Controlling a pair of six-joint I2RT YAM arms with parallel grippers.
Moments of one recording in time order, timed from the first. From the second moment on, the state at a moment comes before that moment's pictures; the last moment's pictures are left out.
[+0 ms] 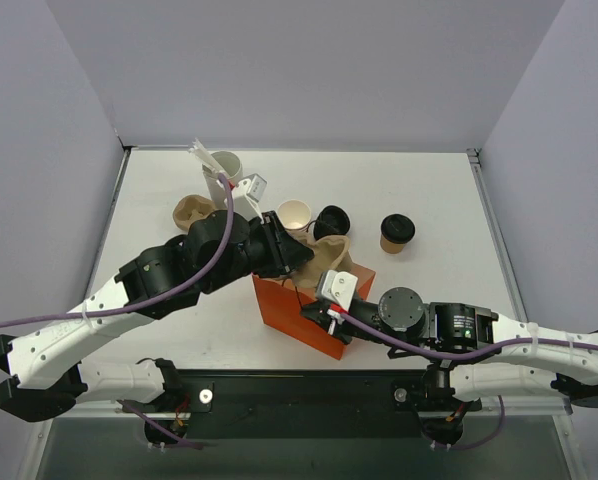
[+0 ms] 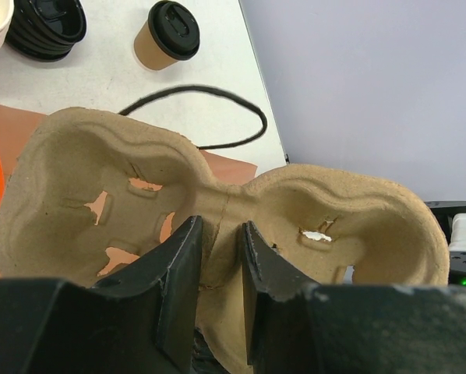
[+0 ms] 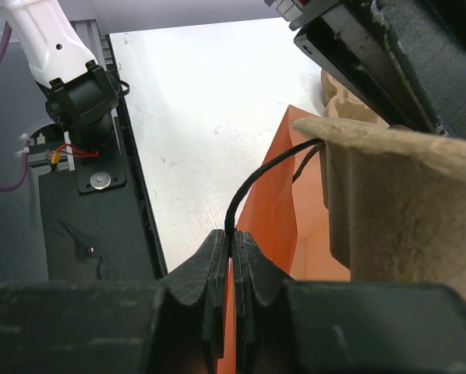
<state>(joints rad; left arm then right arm) -1.11 1.14 1.45 -0.69 -0.26 -0.96 1.41 0.87 0.98 -0.37 0.24 -0.10</state>
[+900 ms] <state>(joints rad) -1.11 1.15 1.38 -0.67 -0.24 -0.90 1.42 0.75 0.98 -0.36 0.16 0.02</state>
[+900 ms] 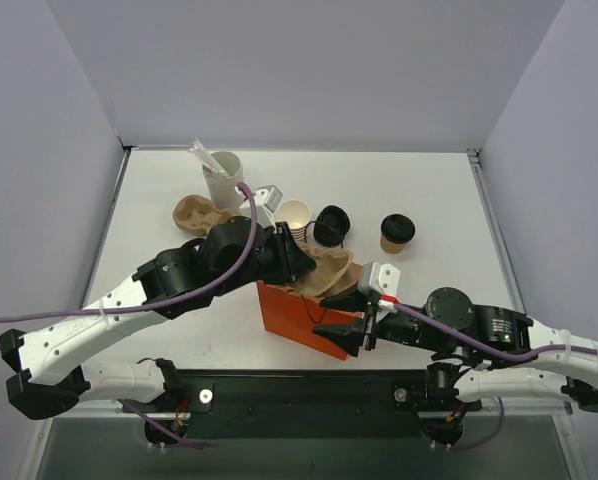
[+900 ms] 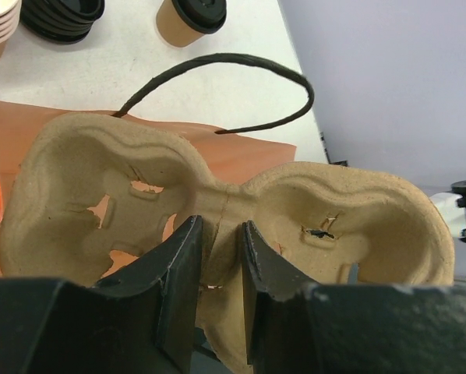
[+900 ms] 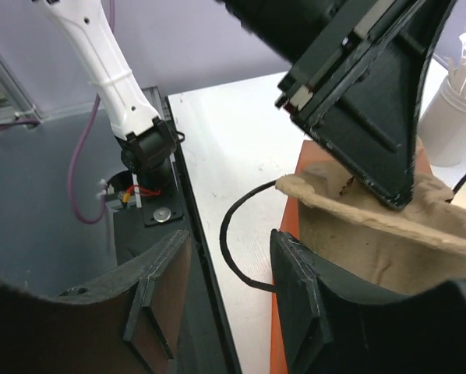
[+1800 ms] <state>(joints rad) -1.12 1.24 1.42 -0.71 -0.29 -0.74 1.42 0.49 0.95 -0.67 0.82 0.48</state>
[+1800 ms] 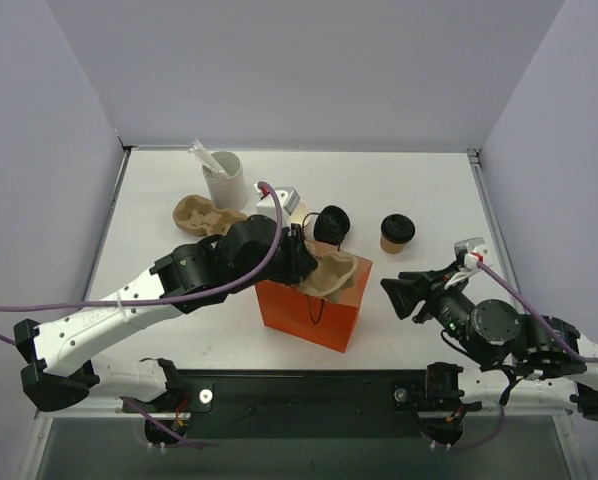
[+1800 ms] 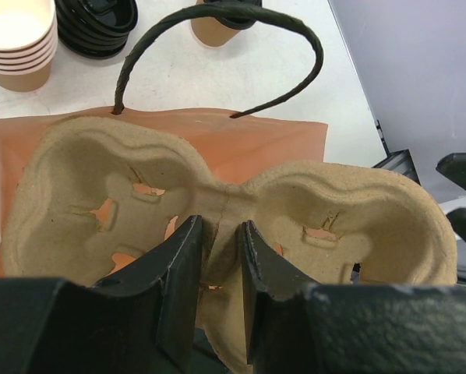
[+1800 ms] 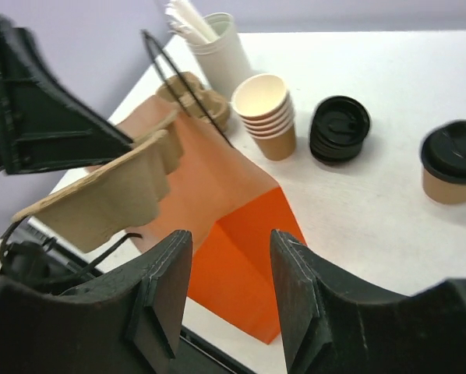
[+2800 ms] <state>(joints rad) -1.13 1.25 1.43 -0.69 -0.34 -0.63 0.84 0.90 1.23 -0.88 0.48 0.64</state>
